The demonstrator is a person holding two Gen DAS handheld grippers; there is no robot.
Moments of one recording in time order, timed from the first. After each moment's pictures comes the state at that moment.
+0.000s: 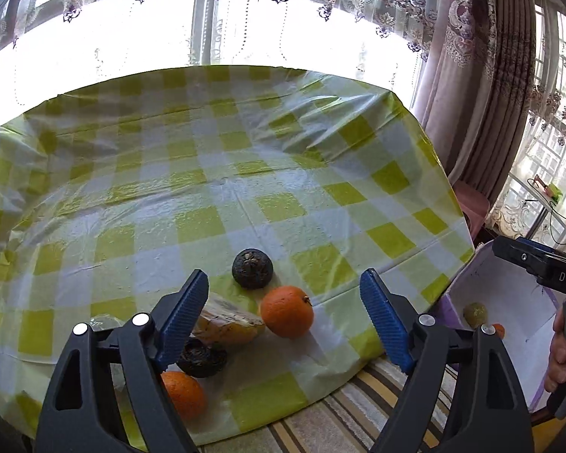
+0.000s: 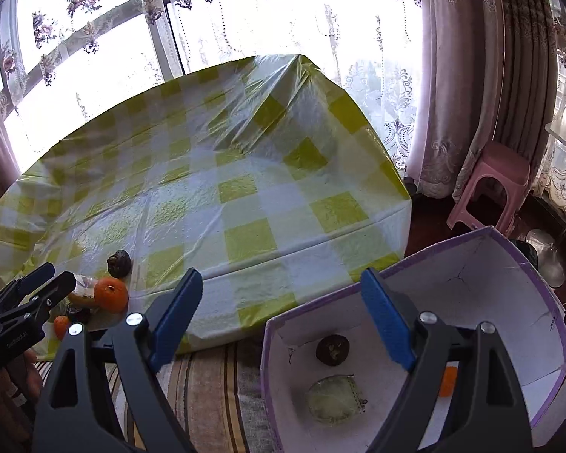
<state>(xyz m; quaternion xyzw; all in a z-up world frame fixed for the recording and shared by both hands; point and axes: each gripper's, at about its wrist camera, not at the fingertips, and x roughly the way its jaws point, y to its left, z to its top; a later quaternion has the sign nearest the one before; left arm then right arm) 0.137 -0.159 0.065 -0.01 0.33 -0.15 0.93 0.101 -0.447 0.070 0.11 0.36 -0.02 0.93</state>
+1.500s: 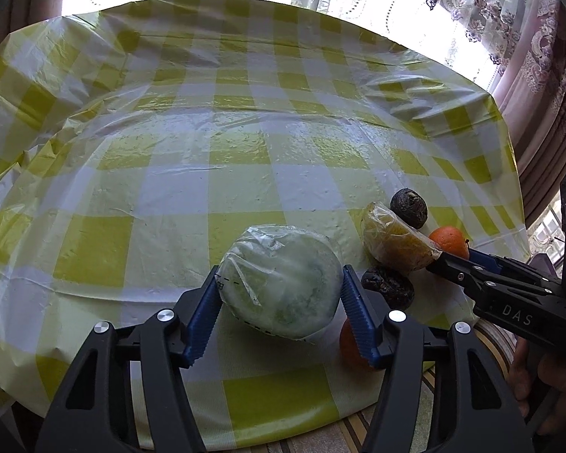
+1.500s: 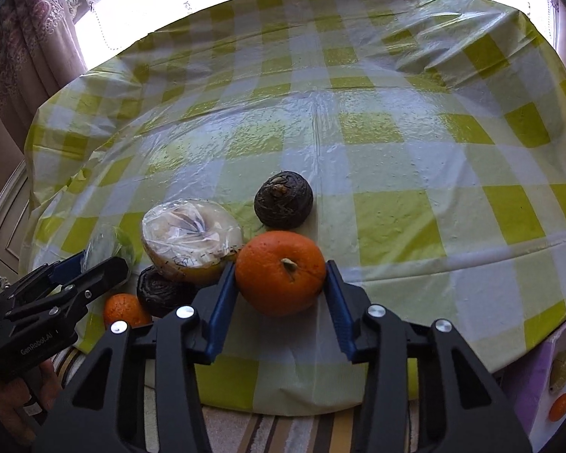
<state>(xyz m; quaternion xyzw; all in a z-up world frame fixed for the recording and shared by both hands) 0.146 -0.039 0.005 -0.08 0.41 -0.07 0.91 0.183 -0.251 0.000 0.05 0.44 0.16 0.88</state>
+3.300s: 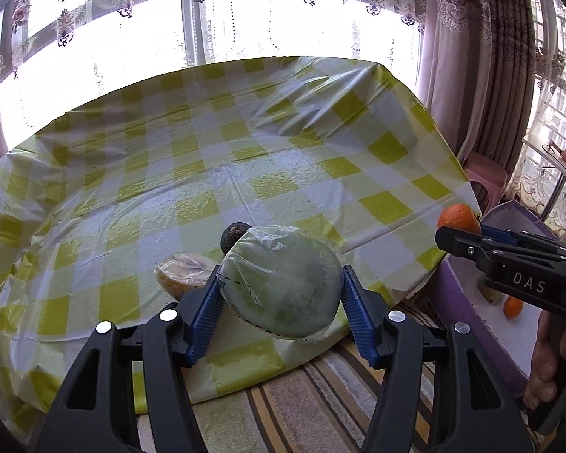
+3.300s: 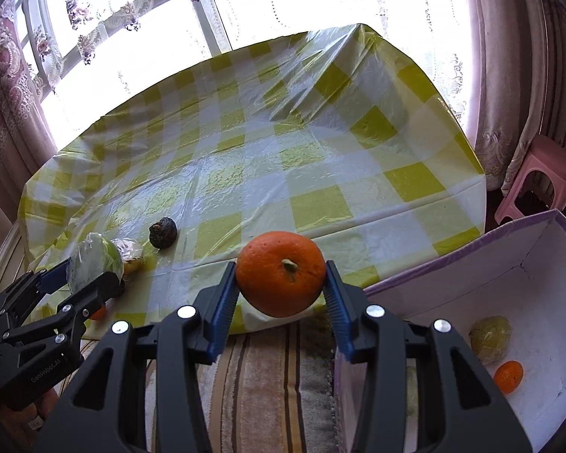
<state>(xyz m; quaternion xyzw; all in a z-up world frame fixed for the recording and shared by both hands) 0.101 -0.214 0.057 0.07 0.34 -0.13 0.93 0.108 -0.420 0.039 0.13 0.37 0.07 0.92</state>
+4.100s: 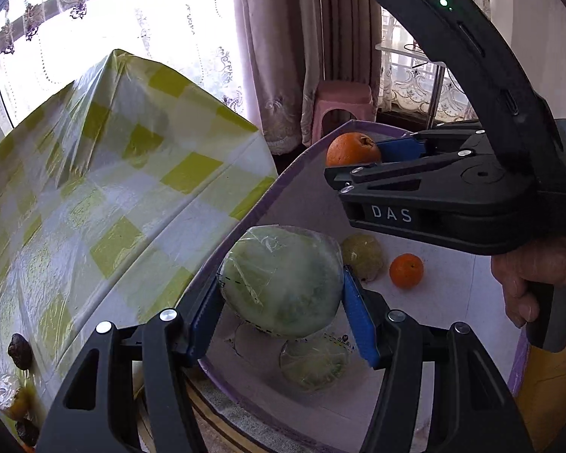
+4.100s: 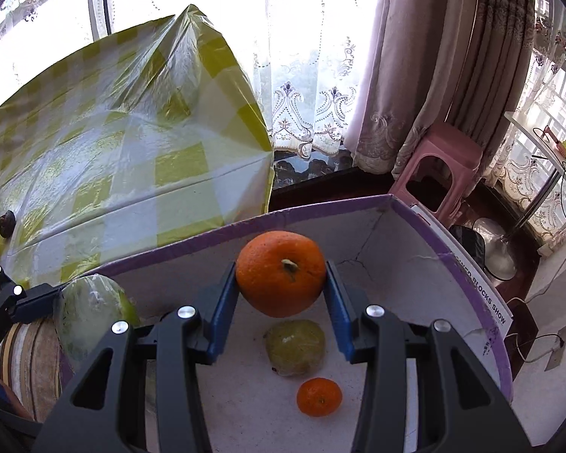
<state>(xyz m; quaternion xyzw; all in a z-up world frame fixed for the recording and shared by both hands) 0.093 -0.433 0.006 0.21 0.36 -0.38 0.83 0.105 -0.577 0.002 0.05 0.43 -0.12 0.90</state>
